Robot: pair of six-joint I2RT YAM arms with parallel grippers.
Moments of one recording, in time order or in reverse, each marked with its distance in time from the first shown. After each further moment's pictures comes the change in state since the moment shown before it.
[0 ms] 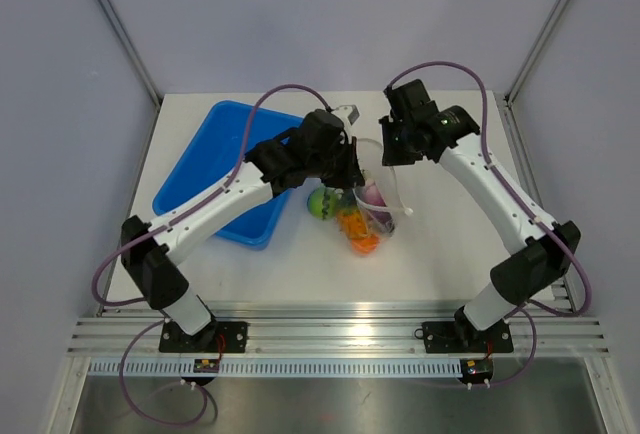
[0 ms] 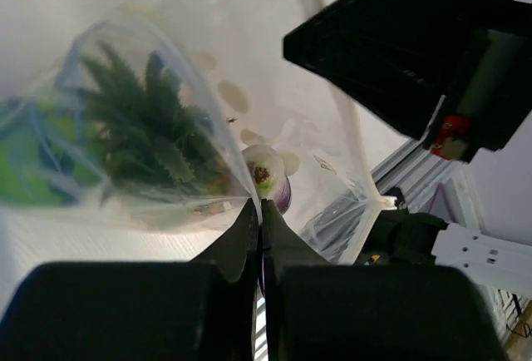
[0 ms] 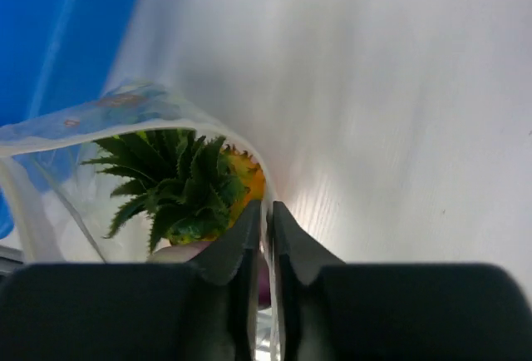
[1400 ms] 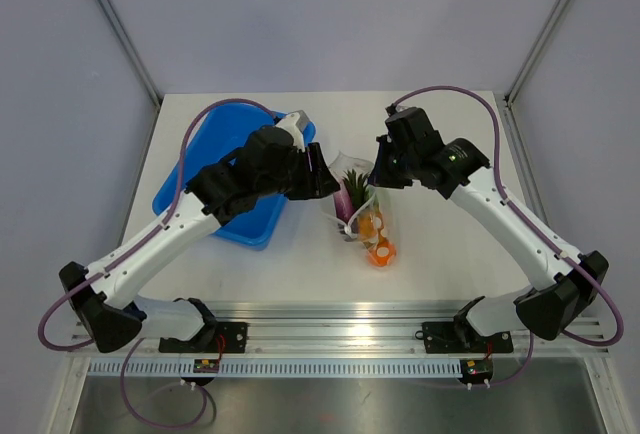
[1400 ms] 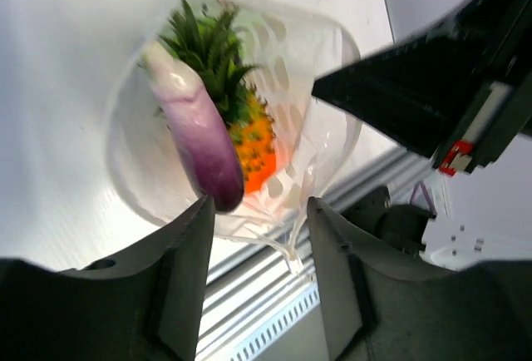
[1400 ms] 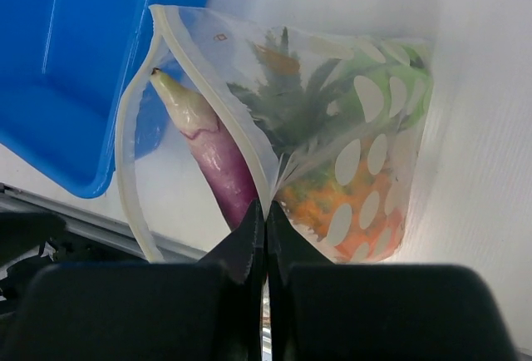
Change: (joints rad) left arm 0.041 -0.274 -0.250 -0.010 -0.037 -0.120; right arm 0.119 -0.157 -0.253 0.127 -0.043 0.251
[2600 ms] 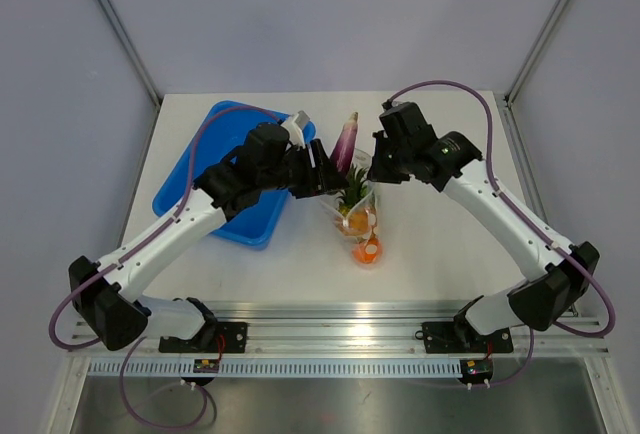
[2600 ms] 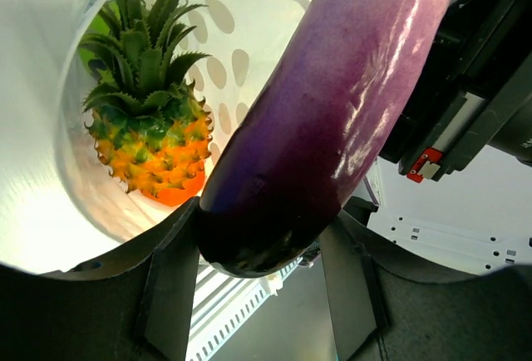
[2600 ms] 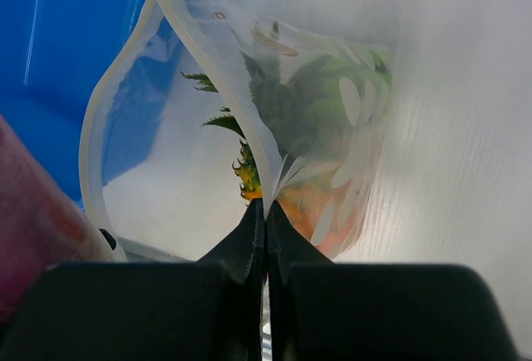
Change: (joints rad) left arm 0.091 0.017 -0.094 0.180 0.214 -0.105; right arm 0.000 0.058 0.053 -0.017 0.034 -0.015
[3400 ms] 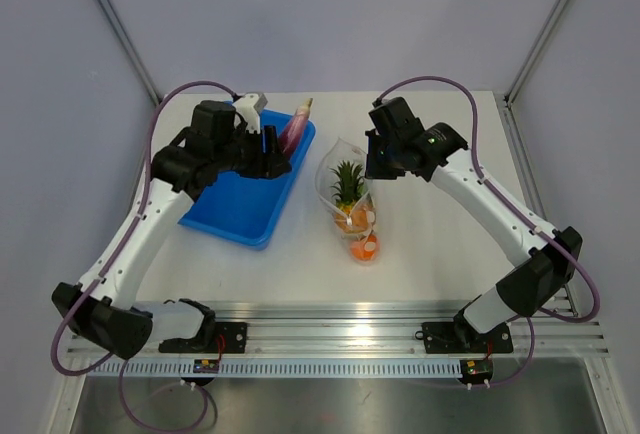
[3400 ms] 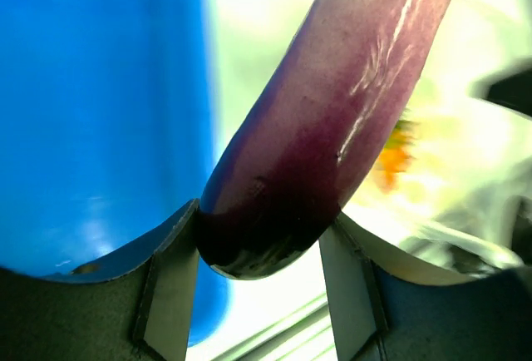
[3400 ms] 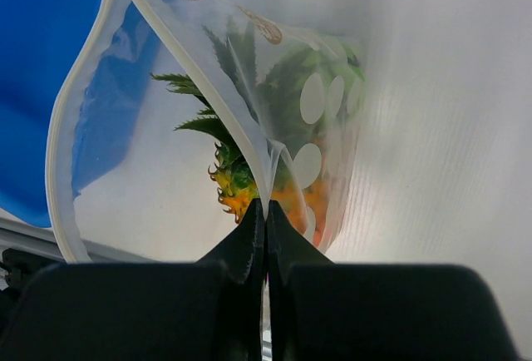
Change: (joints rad) left arm 0.329 -0.019 0.140 -0.324 -0.018 0.571; right arm 0.000 0.093 0.072 -0.044 0.024 -0.052
